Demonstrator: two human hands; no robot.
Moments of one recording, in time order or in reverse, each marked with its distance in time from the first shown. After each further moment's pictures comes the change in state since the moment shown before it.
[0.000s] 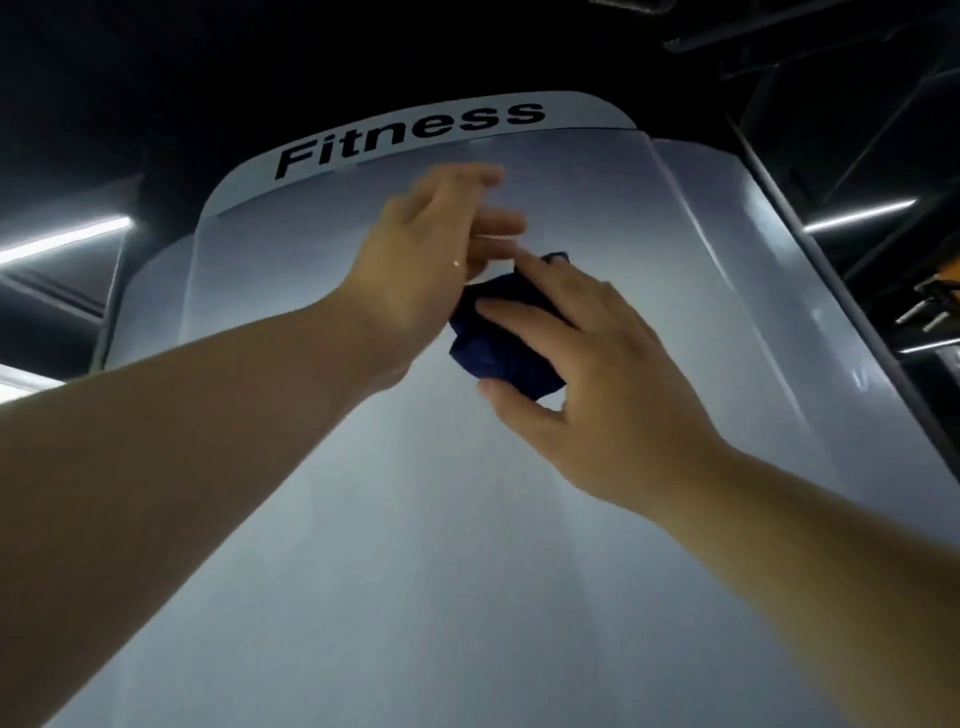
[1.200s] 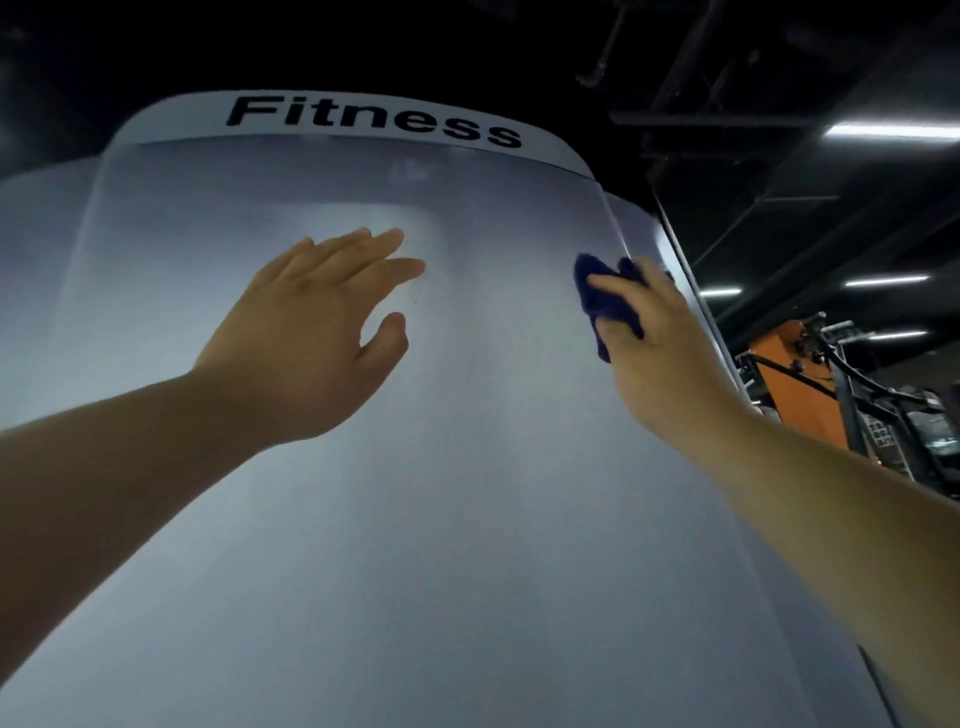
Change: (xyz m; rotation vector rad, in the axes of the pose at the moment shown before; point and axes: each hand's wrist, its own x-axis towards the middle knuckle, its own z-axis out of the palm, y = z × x) left_hand -0.021 -0.070 -0.051 0.963 -0.033 0.369; right_hand 0.016 0.066 -0.031 0.025 0.009 0.368
